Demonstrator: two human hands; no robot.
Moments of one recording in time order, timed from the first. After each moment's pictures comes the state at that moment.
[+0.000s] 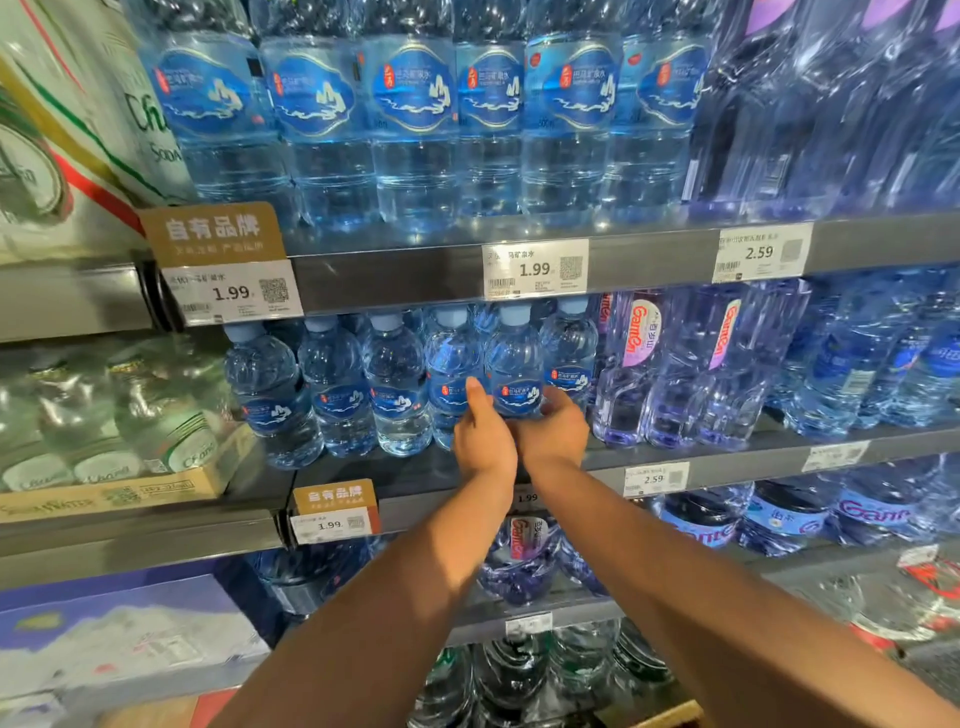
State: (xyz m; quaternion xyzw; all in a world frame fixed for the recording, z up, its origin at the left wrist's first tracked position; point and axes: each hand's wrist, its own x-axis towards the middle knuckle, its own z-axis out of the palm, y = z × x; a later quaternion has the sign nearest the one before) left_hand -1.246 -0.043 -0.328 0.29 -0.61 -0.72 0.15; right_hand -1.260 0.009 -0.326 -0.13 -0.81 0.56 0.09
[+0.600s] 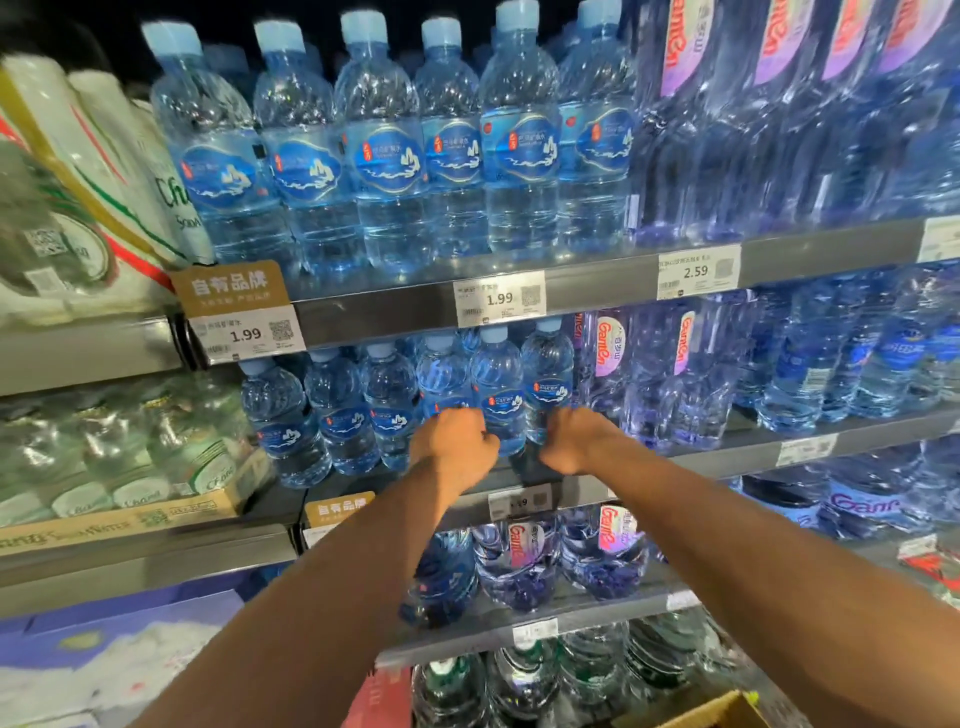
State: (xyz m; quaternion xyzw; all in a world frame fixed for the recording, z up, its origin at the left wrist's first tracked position) left_hand -1.221 -0.079 -0.283 0.05 -0.99 -0.15 0.04; right_hand -1.251 0.074 -0.280 0.09 -0.98 0.13 -0.12
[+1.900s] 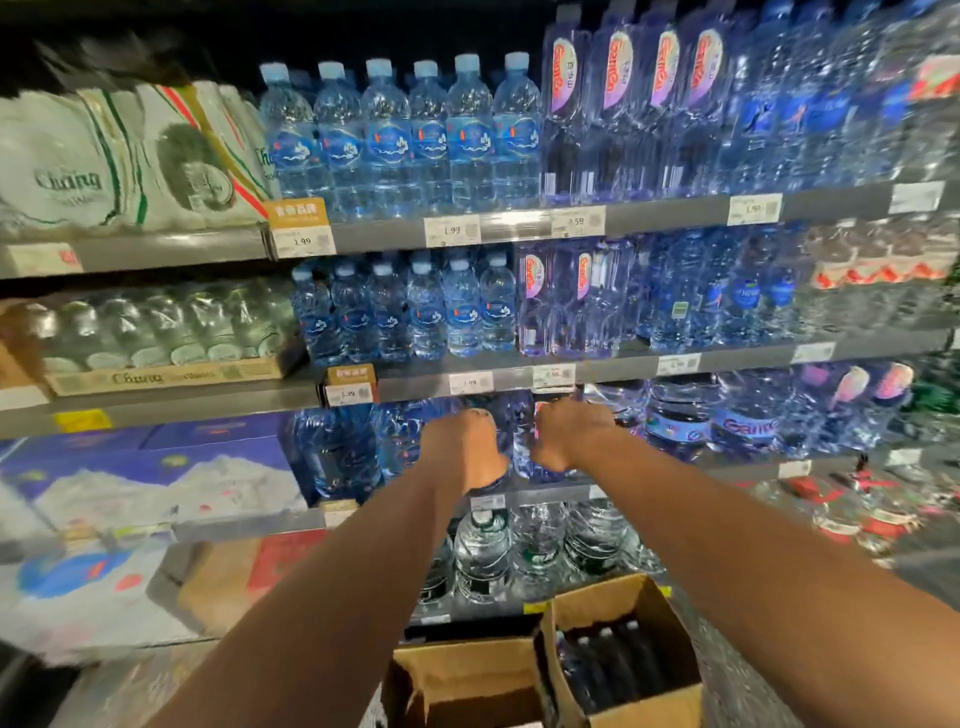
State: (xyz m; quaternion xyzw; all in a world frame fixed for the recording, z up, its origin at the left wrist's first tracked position) left_hand -0.975 0.044 -0.264 -0.01 -1.00 0.03 -0.03; right_hand -1.004 0.176 -0.244 0.16 -0.98 -0.05 -0.09
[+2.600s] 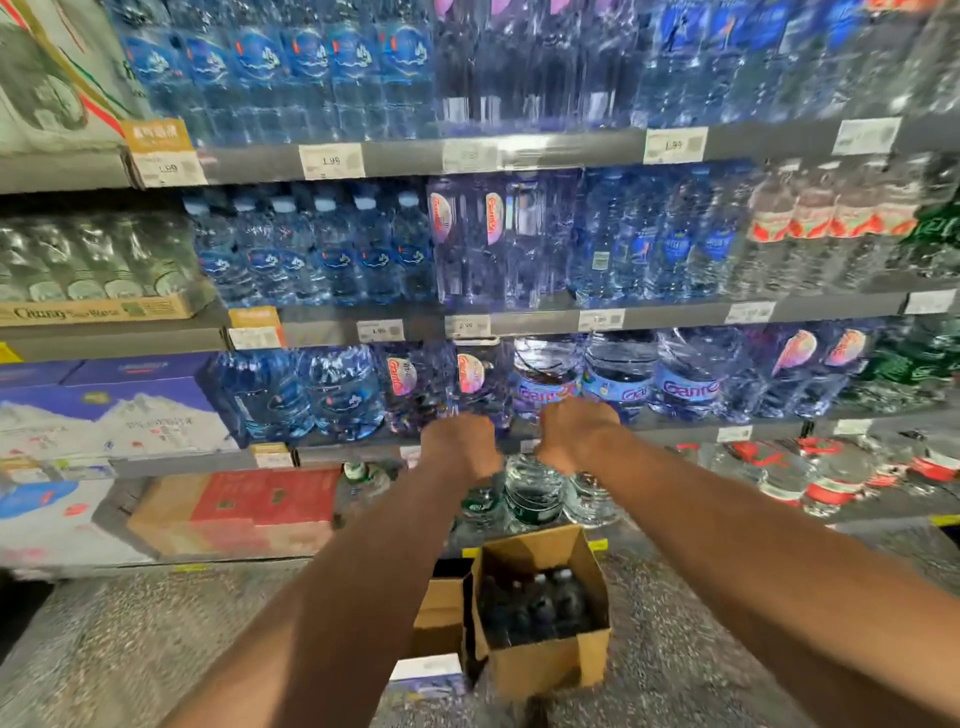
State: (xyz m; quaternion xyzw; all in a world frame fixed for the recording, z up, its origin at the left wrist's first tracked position) left_hand -0.997 0.216 -0.323 0.02 -0.99 0.00 -0.11; right_hand -1.028 0.350 -0.291 0.19 -0.97 -0.07 -0.14
